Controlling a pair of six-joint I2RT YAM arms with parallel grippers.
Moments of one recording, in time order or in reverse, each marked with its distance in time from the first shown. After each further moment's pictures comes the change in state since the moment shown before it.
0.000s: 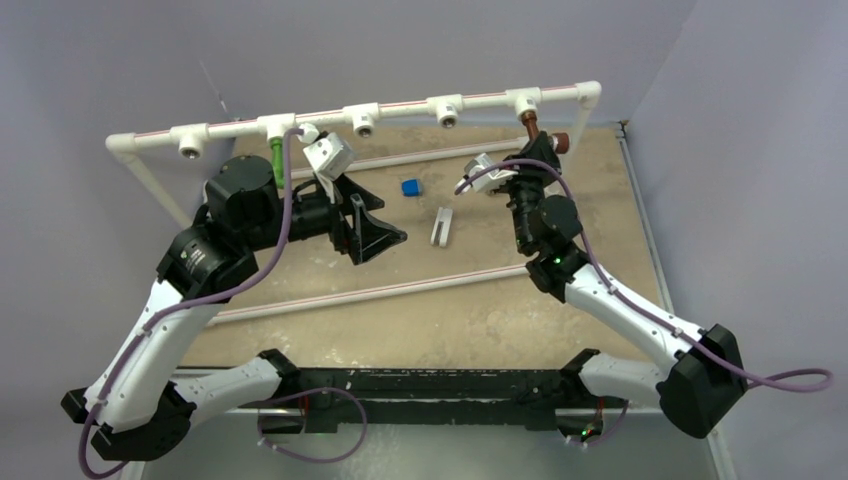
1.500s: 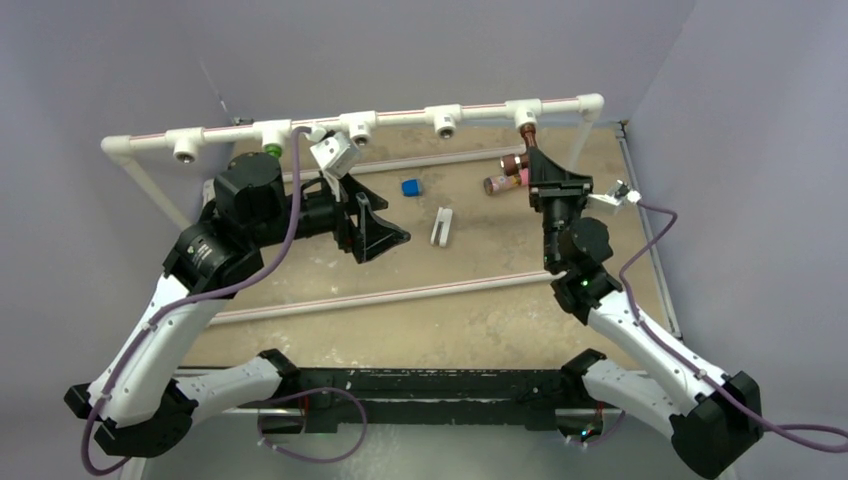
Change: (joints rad) left arm 0.000 0.019 0.000 0.000 0.010 -0.002; right arm -0.092 -0.210 -0.133 -0.088 0.043 2.476
